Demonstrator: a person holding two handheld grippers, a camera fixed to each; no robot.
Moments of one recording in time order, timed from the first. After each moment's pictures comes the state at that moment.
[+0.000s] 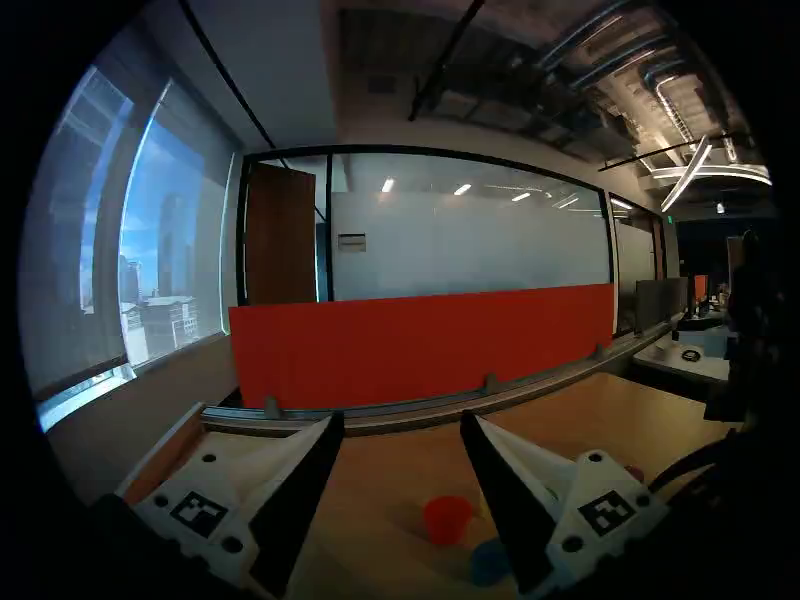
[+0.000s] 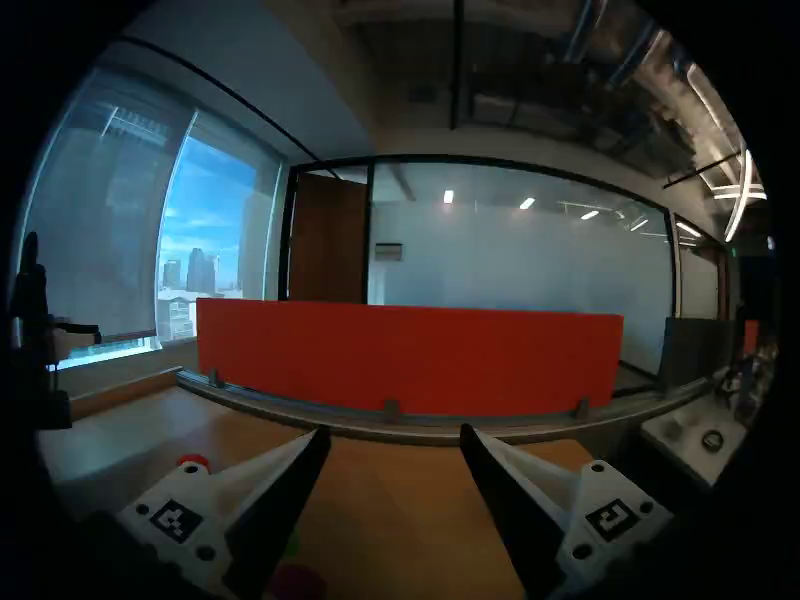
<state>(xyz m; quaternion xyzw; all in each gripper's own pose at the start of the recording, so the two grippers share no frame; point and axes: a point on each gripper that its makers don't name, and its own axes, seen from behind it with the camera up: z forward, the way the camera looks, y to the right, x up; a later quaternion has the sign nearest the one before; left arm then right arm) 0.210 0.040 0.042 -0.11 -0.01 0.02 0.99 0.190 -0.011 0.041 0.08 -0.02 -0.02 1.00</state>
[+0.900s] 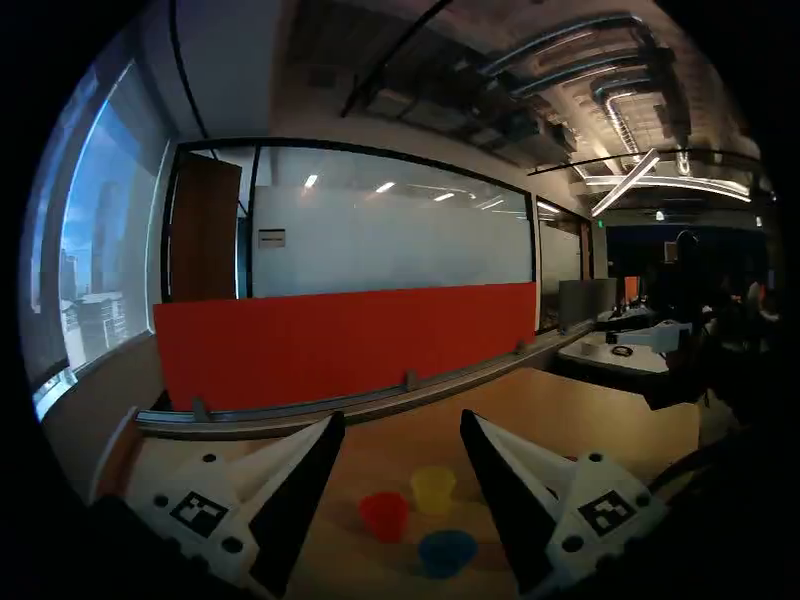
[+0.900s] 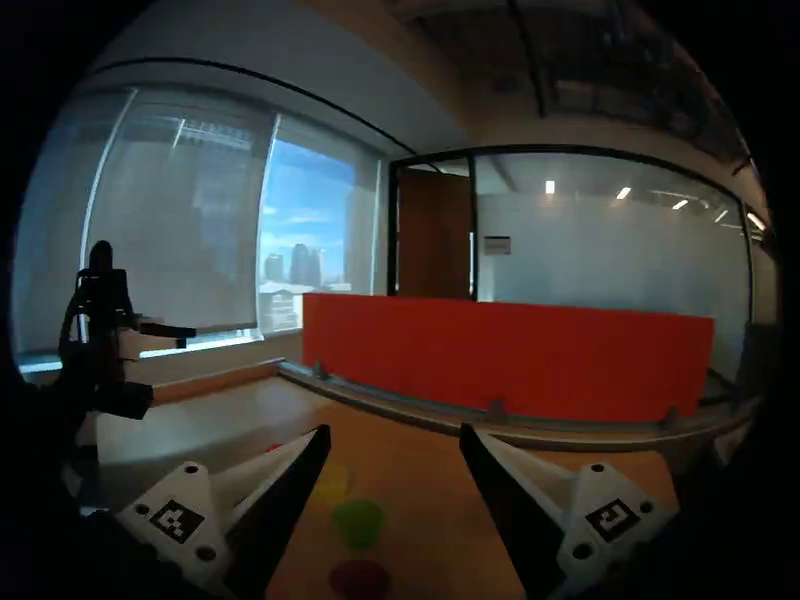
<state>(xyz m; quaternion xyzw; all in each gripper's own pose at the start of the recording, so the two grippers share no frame) 0.209 0.089 0.022 -0.26 -0.02 0.01 0.96 0.193 -0.087 0.019 0.29 -0.04 -0.02 0.96</state>
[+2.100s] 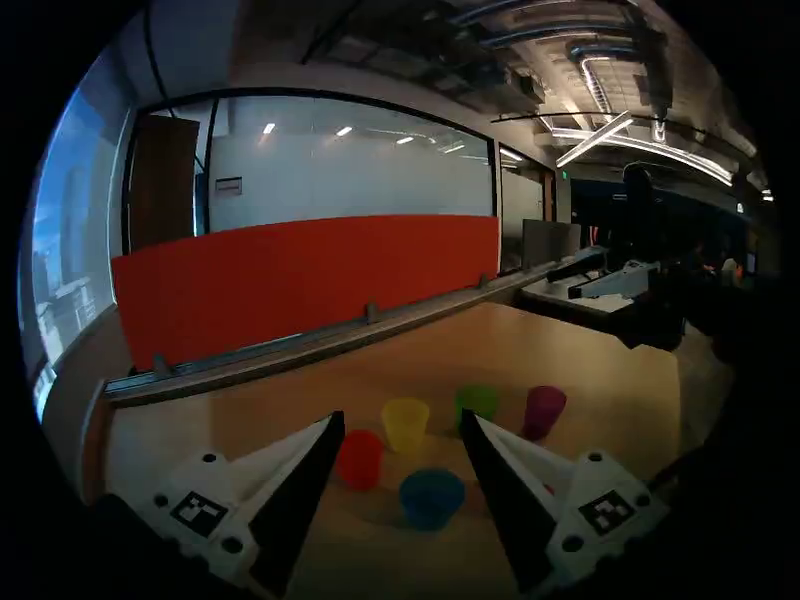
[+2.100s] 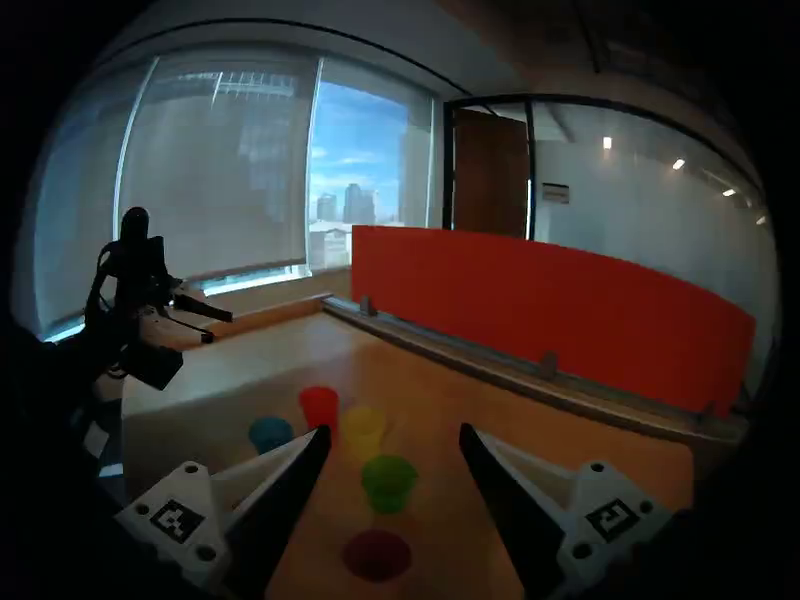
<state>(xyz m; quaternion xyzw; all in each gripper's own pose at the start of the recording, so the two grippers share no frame) 0.116 0.105 0.017 -0.33 -0.12 0.05 0.93 0.134 -0.114 0.034 0.36 -0.15 -0.08 0.92</state>
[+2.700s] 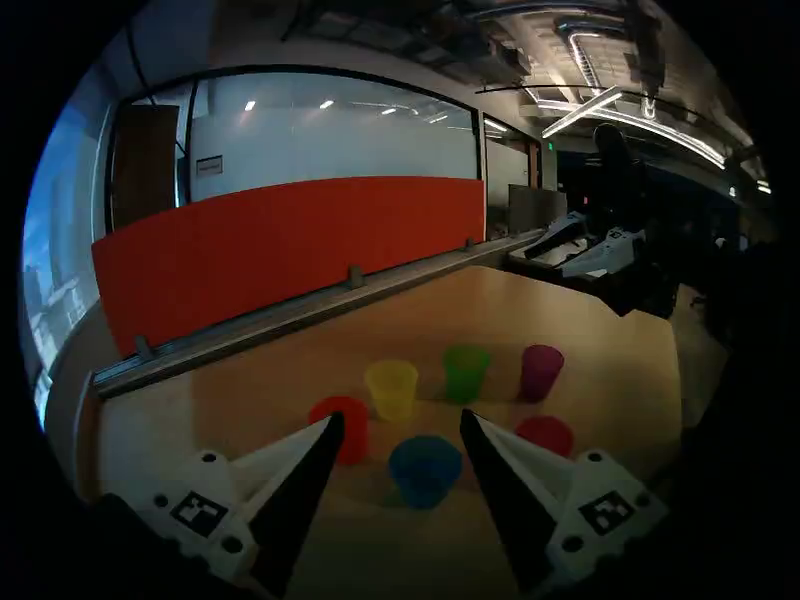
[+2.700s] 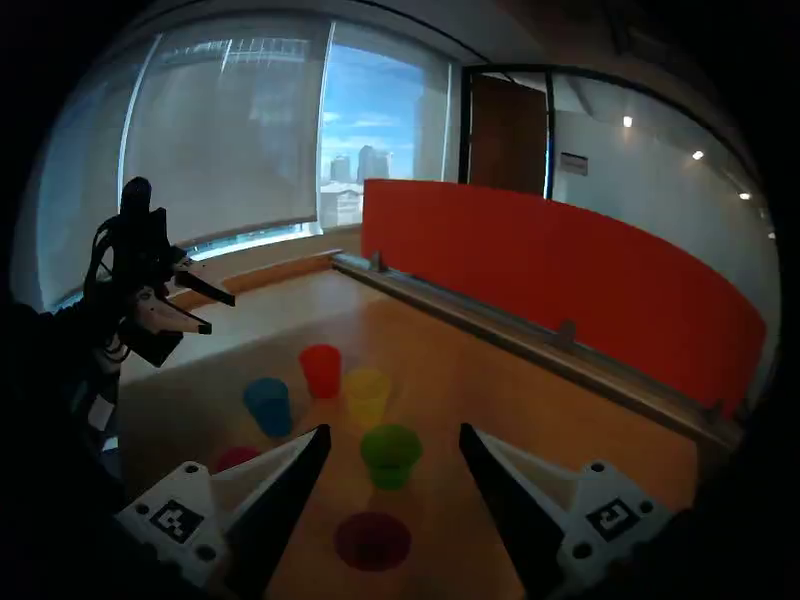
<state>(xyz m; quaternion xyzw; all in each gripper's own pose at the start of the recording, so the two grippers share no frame) 0.068 0.119 0.018 -0.35 -0.16 0.08 0.92 0.088 -0.122 0.048 0.38 -0.20 -0.11 0.90</state>
